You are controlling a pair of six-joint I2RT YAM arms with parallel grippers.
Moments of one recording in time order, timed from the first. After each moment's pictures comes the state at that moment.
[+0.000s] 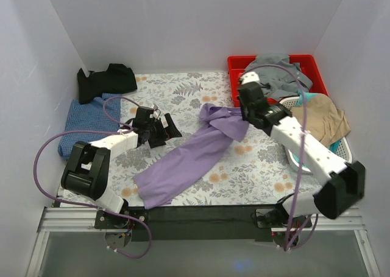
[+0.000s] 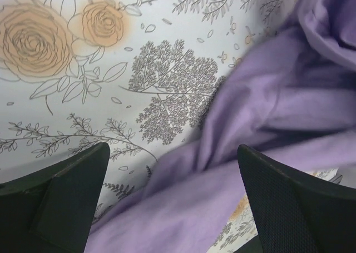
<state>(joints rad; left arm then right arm) -0.32 1.56 0.79 -0.08 0.30 -0.70 0.62 1.44 1.30 -0.62 0.47 0.12</state>
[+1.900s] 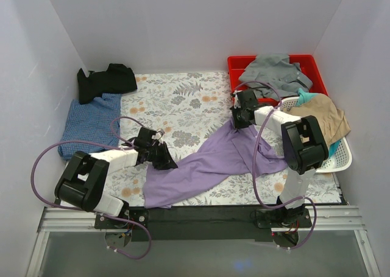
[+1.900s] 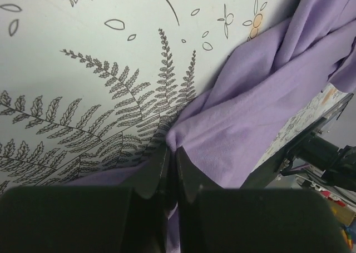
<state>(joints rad) -0.40 1.45 0.55 -0.11 0.48 -0.70 0.37 1.85 1.18 -0.32 -0.04 0.12</state>
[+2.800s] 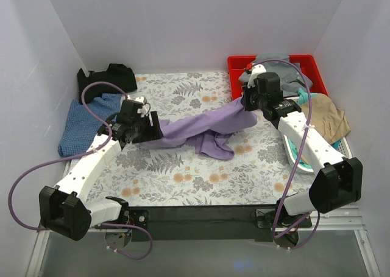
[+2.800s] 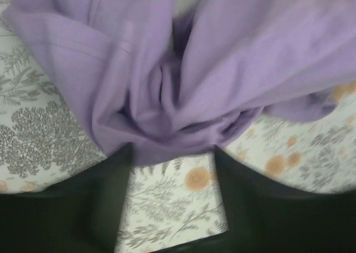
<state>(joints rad) -0.34 1.20 1.06 -0.67 0.02 -0.44 0.37 1.41 1.22 -0.36 -0.03 0.07</state>
